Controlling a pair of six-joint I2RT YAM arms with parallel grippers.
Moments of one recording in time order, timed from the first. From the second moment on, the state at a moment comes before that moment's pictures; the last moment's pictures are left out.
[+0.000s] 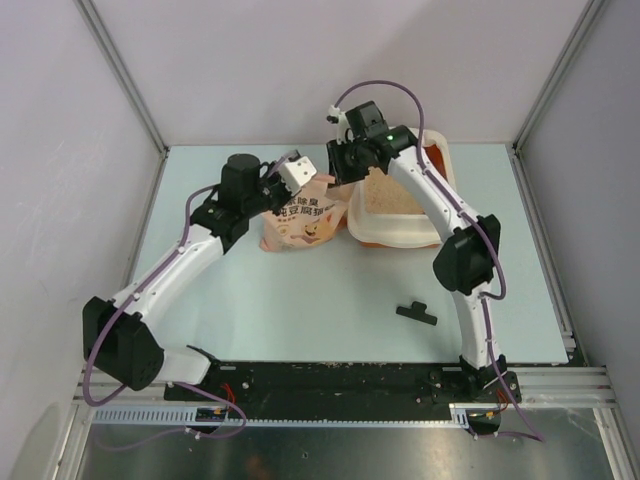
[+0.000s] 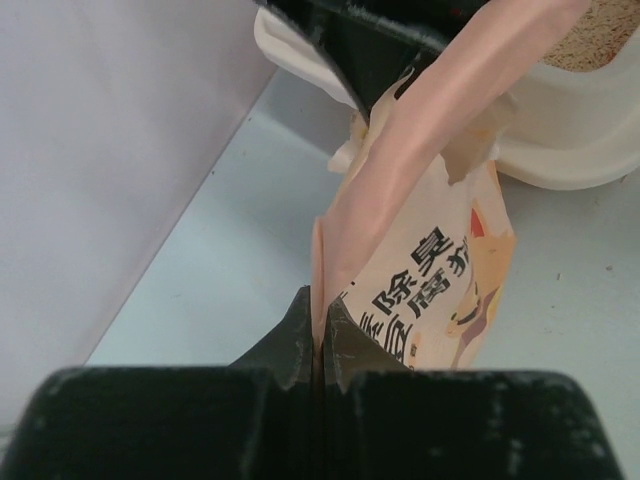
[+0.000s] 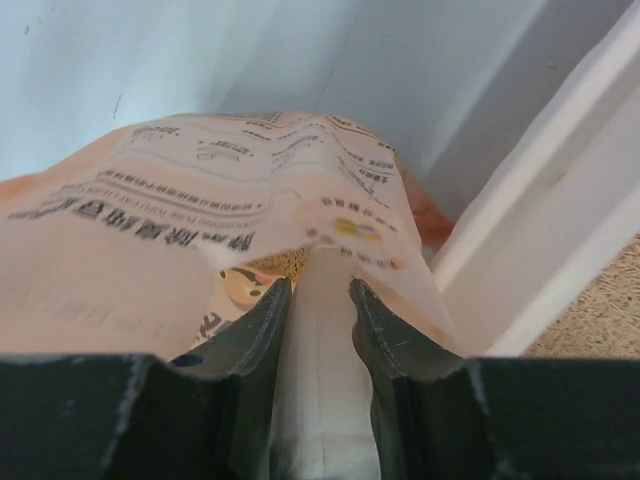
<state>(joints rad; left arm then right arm) -0.46 1.36 1.19 -0.20 0.22 0.59 0.54 2.15 2.28 -0.94 -0.25 0.16</state>
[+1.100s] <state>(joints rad) -0.46 1.29 1.06 -0.12 0.21 0.62 0.41 2.22 1.94 -0.35 -0.88 0.65</state>
